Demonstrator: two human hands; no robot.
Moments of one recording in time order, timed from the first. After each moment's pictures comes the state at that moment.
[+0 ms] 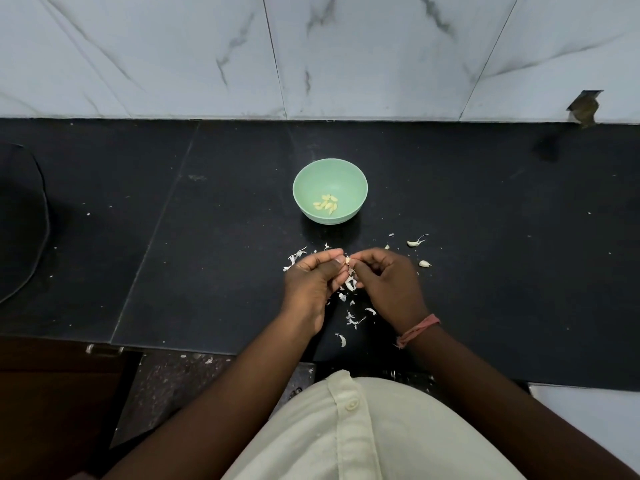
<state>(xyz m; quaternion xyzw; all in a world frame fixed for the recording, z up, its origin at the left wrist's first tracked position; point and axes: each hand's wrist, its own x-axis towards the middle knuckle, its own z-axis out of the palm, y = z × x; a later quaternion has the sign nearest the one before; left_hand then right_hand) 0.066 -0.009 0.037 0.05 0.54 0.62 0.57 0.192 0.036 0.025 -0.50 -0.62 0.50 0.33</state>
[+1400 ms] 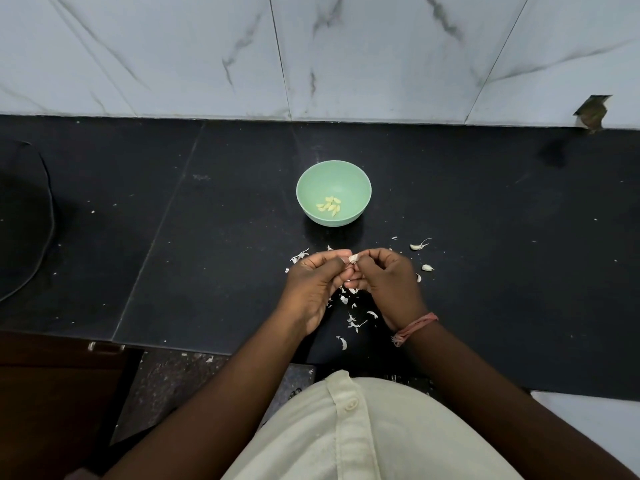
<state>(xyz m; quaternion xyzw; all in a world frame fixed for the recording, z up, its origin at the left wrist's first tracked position) 0.060 -0.007 0.039 0.09 0.52 0.61 0.59 0.181 0.038 0.033 -0.51 -0.43 0.66 0.34</state>
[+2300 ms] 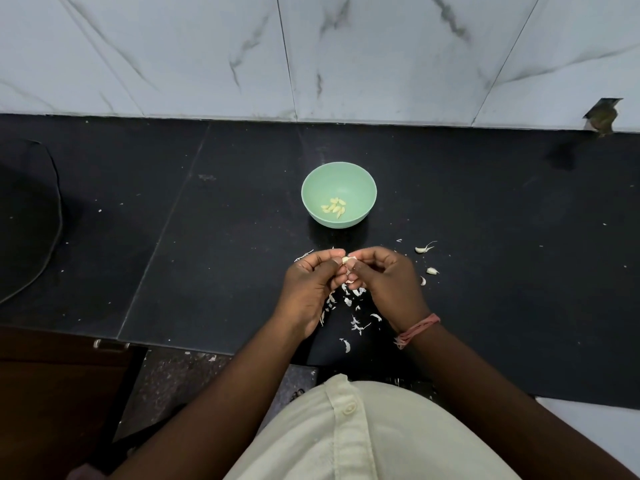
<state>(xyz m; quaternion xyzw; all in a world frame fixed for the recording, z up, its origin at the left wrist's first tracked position) 0.051 -0.011 0.036 0.11 0.52 0.62 0.57 0.178 0.040 0.039 -0.47 -0.52 0.62 0.34</state>
